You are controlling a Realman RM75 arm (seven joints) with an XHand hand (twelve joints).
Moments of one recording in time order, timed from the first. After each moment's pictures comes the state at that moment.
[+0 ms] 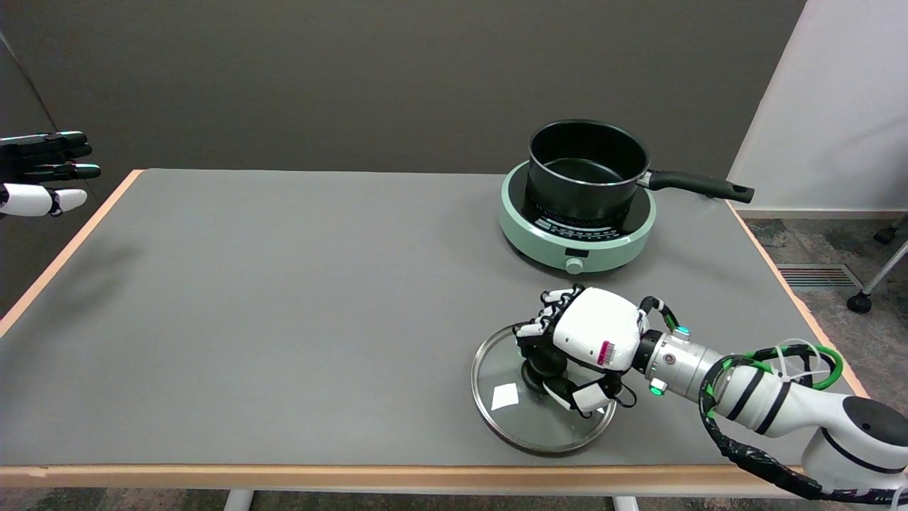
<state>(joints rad) -0.43 -1.00 -1.41 1.72 -0.90 0.59 1.24</state>
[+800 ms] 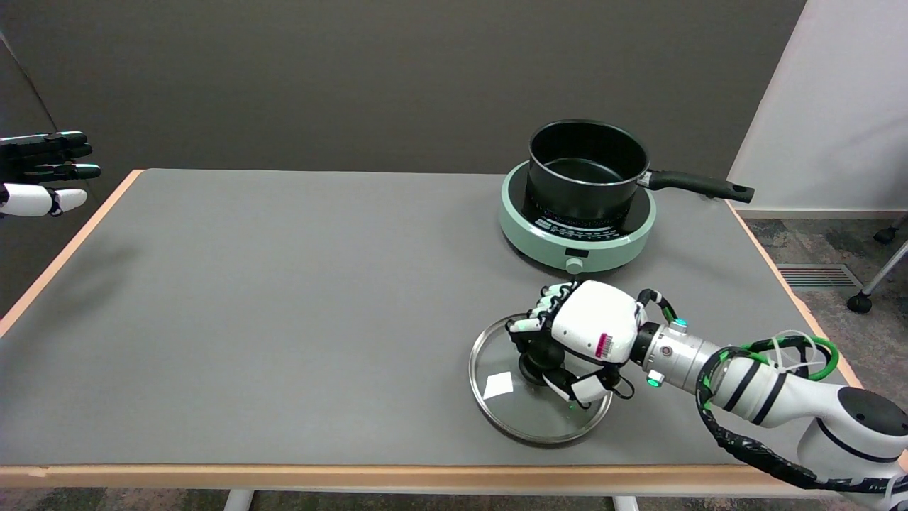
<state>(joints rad) -0.40 -0.98 -1.42 1.71 -0.90 0.58 1.25</state>
